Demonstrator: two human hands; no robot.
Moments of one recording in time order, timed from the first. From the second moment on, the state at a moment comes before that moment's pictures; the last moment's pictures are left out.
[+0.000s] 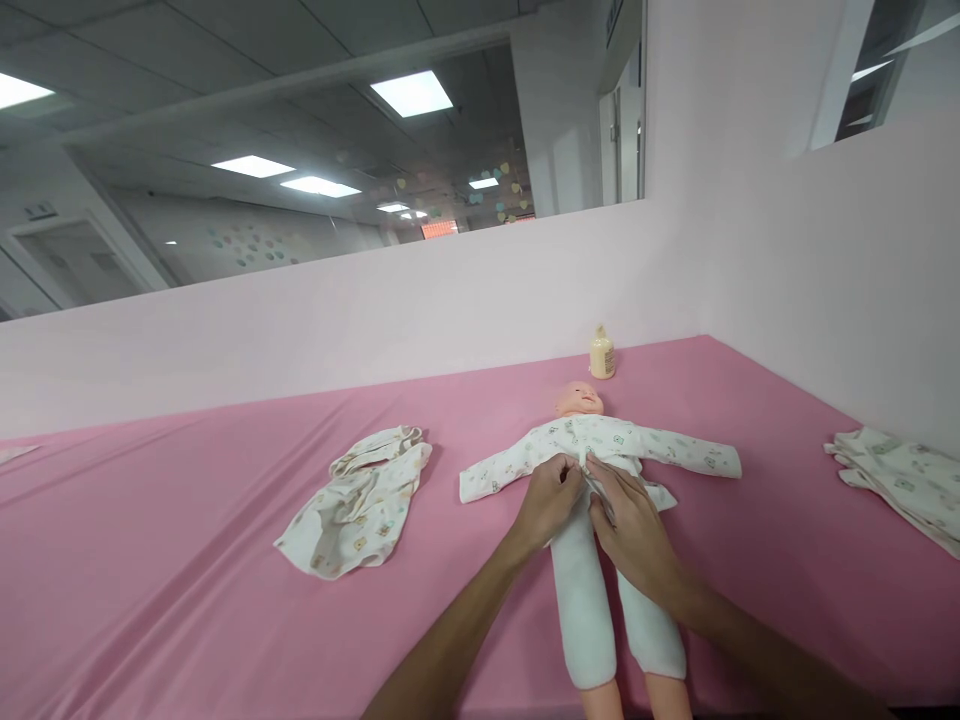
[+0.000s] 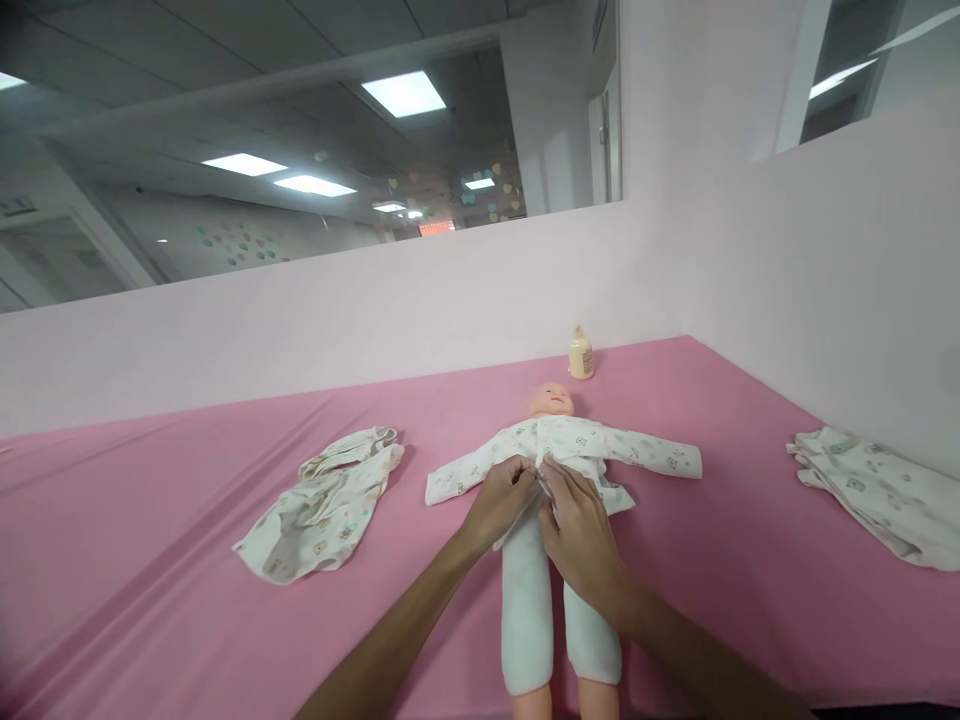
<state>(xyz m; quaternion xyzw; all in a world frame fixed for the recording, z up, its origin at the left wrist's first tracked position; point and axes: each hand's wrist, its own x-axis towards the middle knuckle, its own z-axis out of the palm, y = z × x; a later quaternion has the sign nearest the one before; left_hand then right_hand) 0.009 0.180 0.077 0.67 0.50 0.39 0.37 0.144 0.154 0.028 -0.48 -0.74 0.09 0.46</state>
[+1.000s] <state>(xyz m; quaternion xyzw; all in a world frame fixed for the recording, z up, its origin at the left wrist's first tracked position) -0.032 0.123 0.071 0.83 0.52 0.15 0.11 0.212 0.154 0.012 -0.55 -0.70 0.06 0.45</state>
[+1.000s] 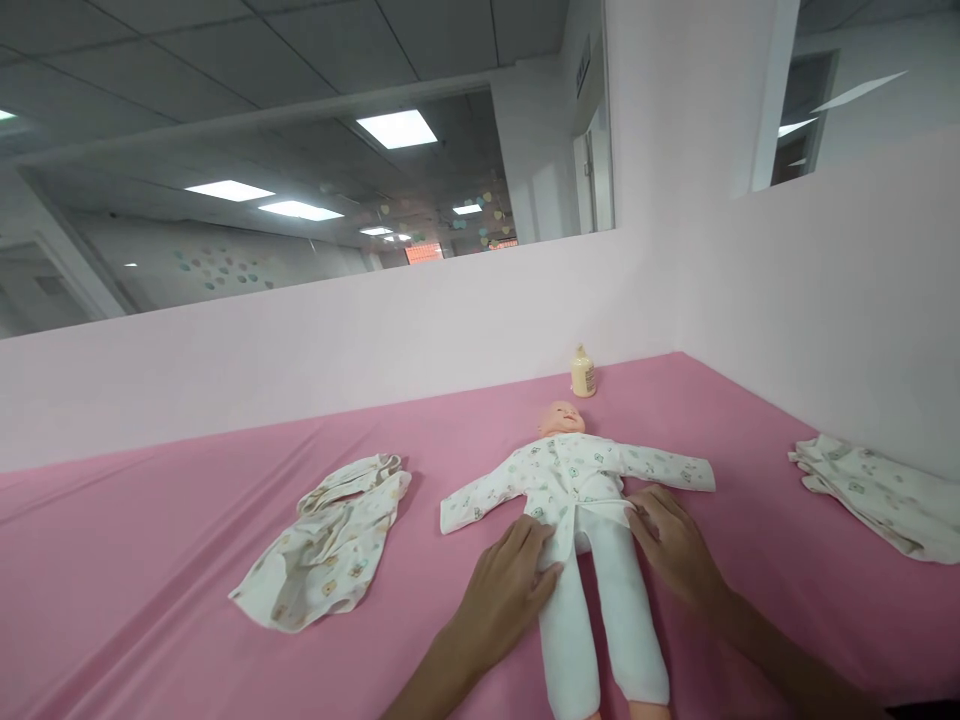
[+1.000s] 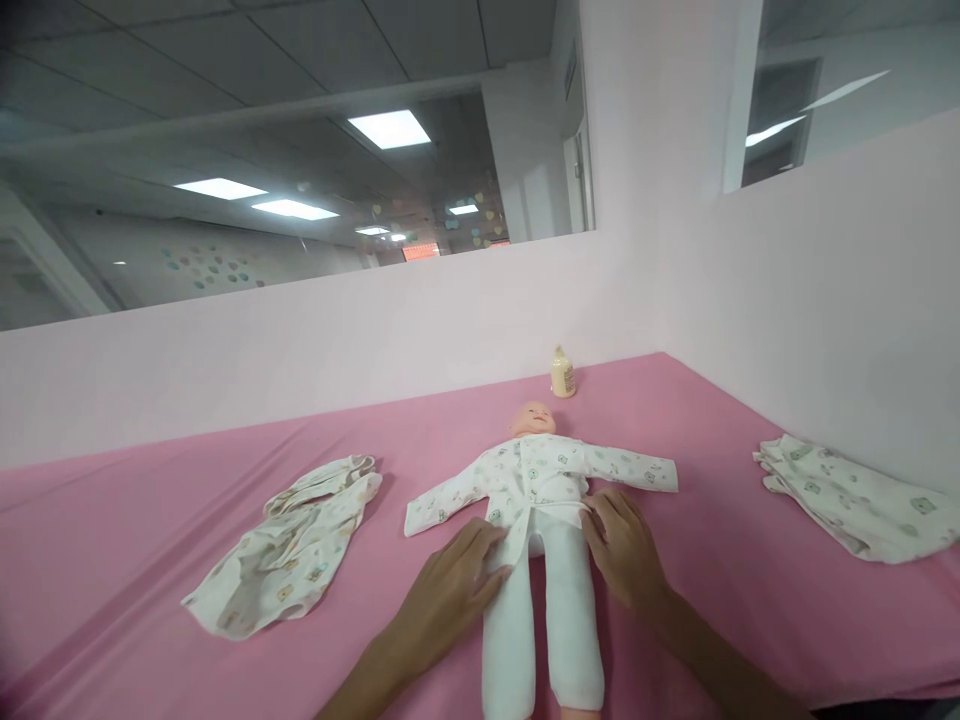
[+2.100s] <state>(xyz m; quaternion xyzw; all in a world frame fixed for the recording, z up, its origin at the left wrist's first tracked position) -0.056 0.212 0.053 0.65 0.60 0.24 0.40 0.214 0.255 0.017 -0.60 -0.63 0.21 0.45</state>
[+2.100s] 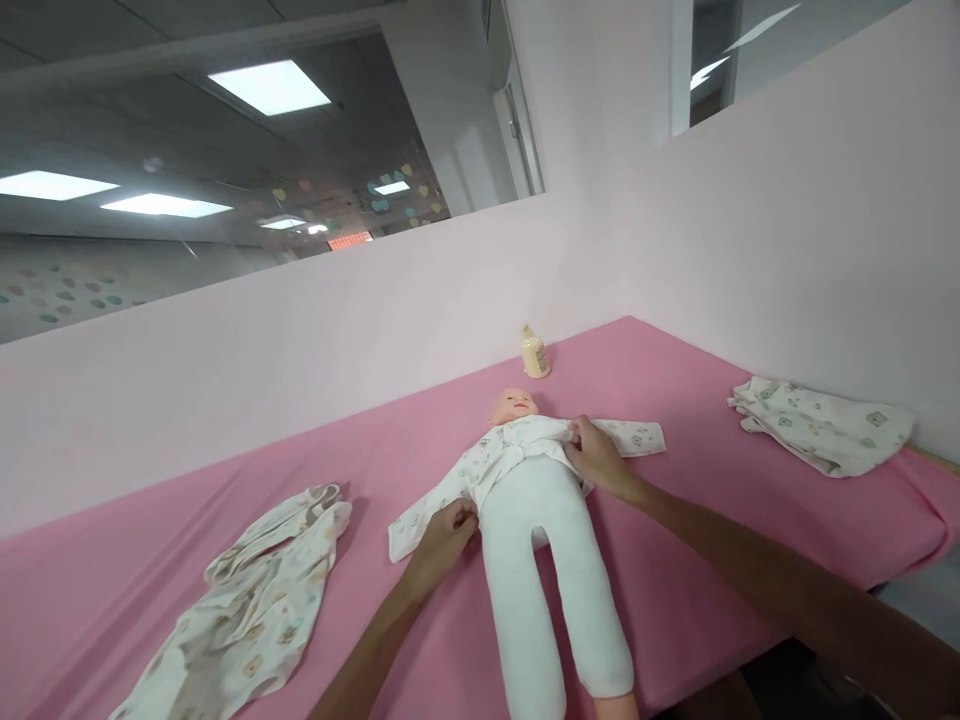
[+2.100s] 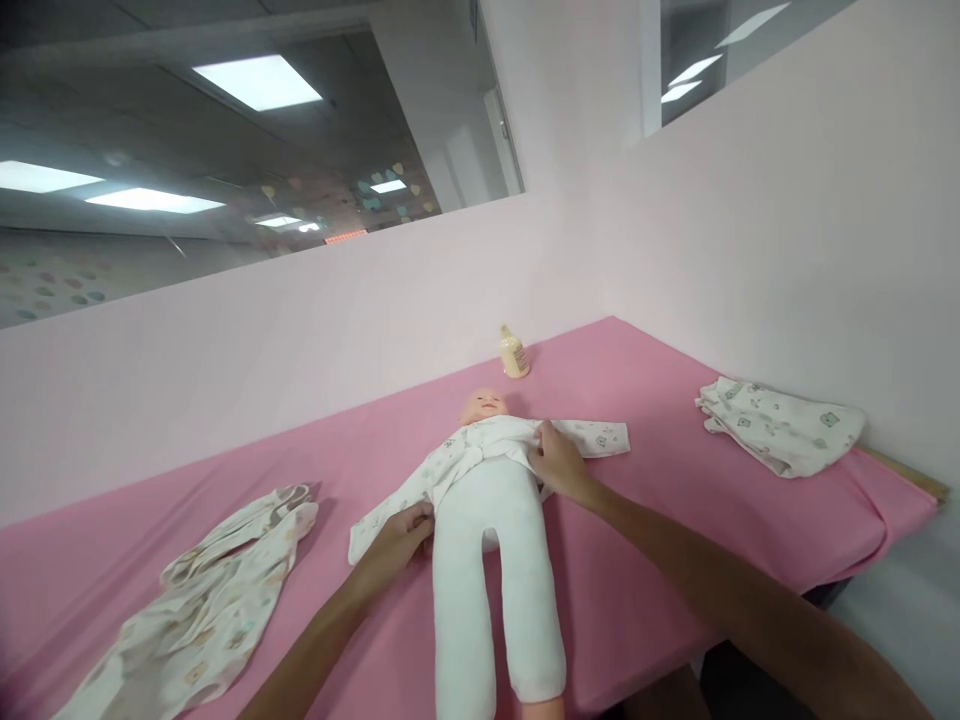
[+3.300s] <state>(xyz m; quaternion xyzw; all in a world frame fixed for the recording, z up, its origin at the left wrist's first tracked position) -0.051 0.228 0.041 0.69 0.66 0.26 0.17 0.246 0.210 0.015 -0.55 -0.76 0.09 0.32</state>
